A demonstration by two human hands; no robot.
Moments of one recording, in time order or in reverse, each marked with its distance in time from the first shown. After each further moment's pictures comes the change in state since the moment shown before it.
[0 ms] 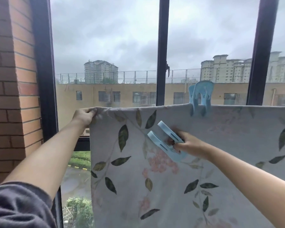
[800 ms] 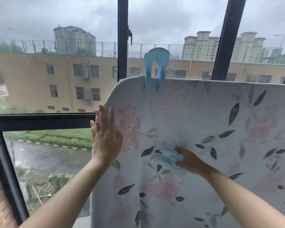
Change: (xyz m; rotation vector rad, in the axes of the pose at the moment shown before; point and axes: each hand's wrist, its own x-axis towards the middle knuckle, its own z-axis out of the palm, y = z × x) left_hand -0.202 -0.050 0.242 0.608 0.036 0.656; right_hand -0.119 0.216 -0.045 -0.202 0.028 0.477
